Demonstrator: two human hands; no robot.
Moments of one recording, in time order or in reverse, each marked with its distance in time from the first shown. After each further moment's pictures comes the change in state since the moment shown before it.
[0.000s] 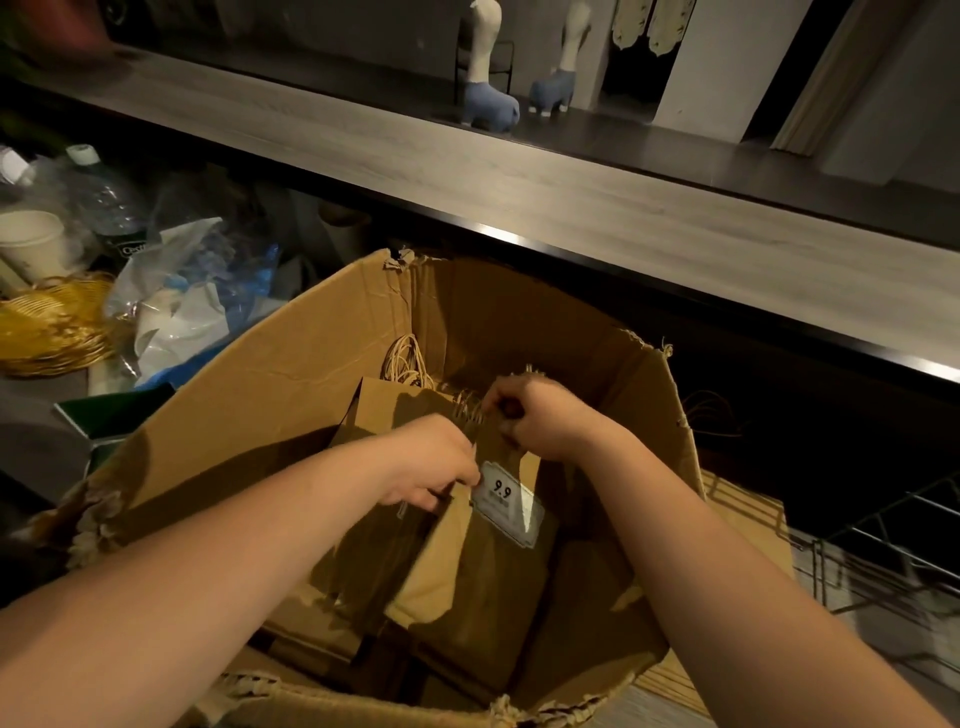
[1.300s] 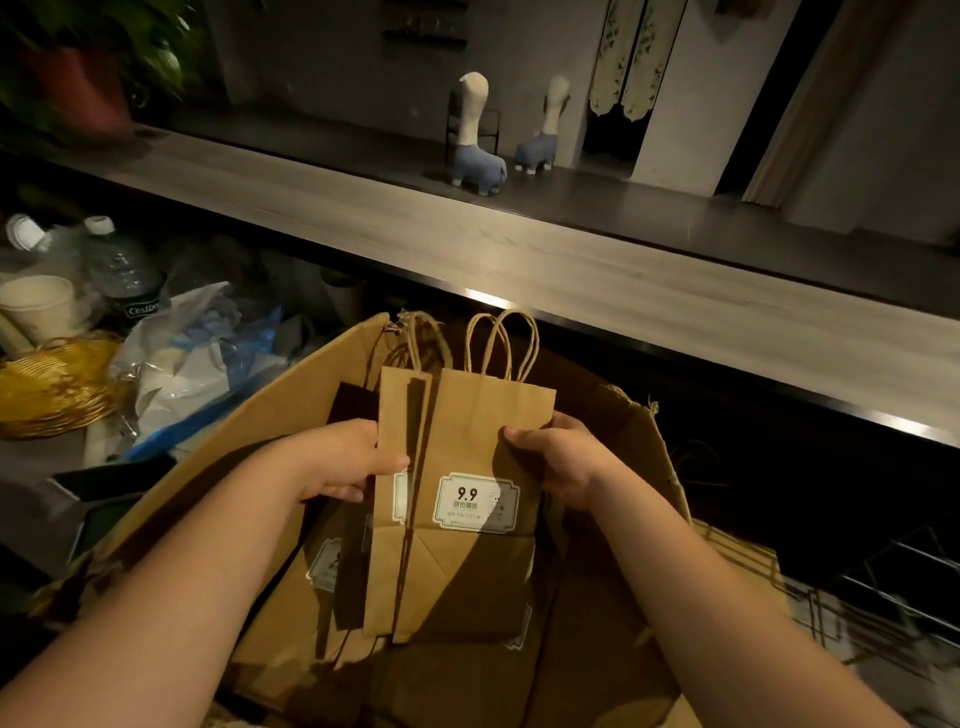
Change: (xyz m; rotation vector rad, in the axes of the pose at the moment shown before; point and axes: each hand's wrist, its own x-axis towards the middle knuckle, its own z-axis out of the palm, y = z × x) left_hand -0.006 -0.014 -0.085 0.062 0.095 0.100; right_hand -0.005 0.004 -0.017 1.262 0.100 0.308
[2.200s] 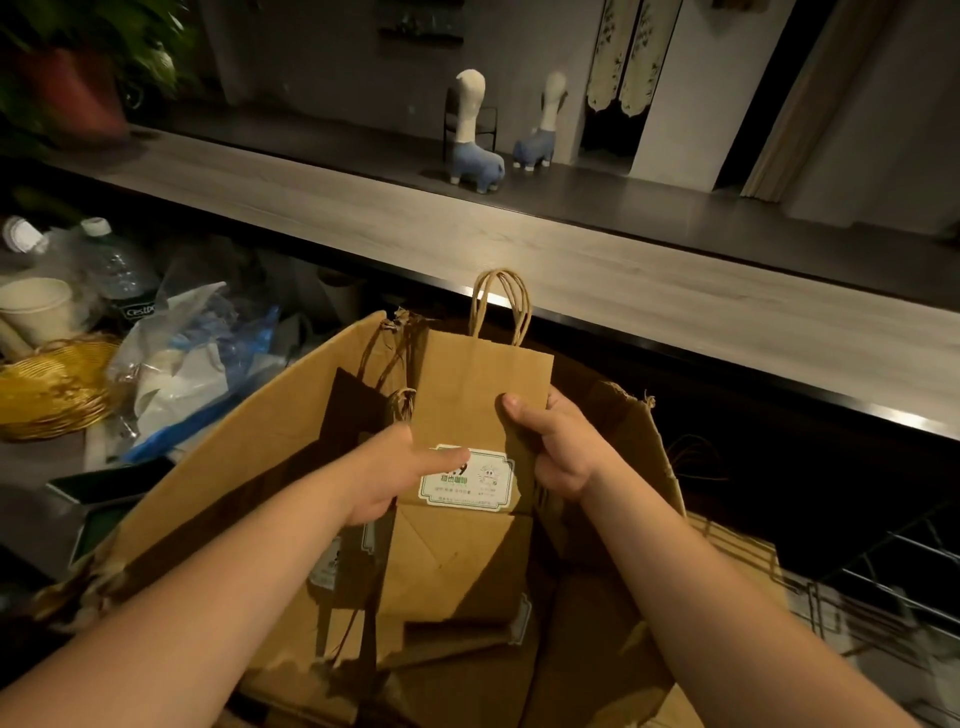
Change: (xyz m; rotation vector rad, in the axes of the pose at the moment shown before) left_hand 0.004 0.017 0.045 -0.407 -0.094 0.200; right_hand -0.002 -0.005 0.007 0.174 -0.249 -0.176
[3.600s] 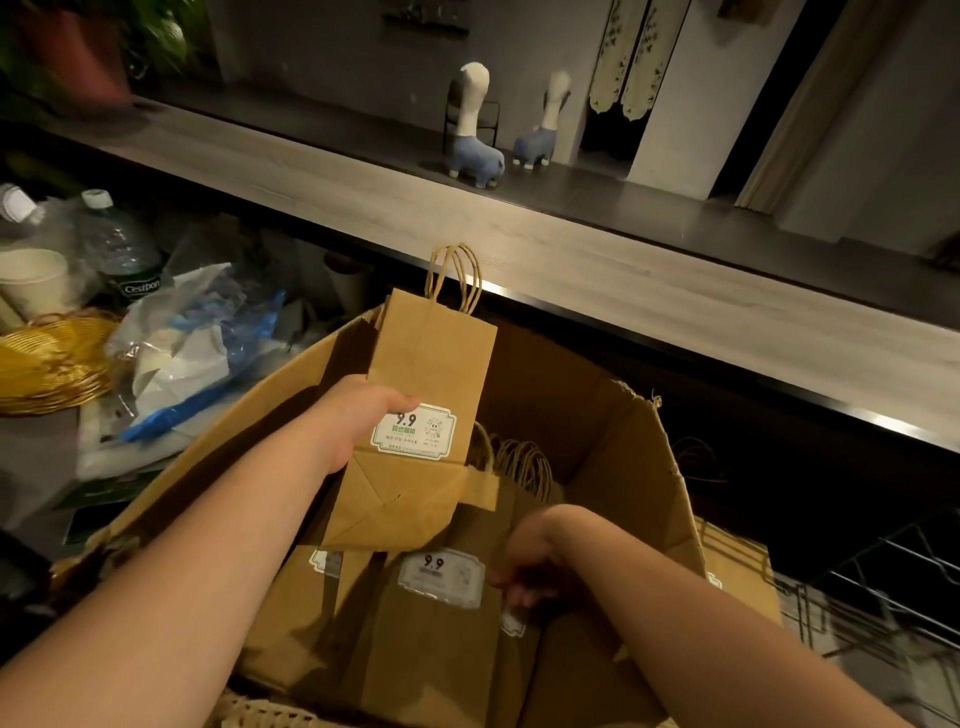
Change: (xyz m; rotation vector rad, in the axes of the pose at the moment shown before) left_hand -0.003 0.013 -0.044 -0.031 0.378 -0.079; right_hand -0.005 0.070 -0.001 -1.066 -0.082 1.212
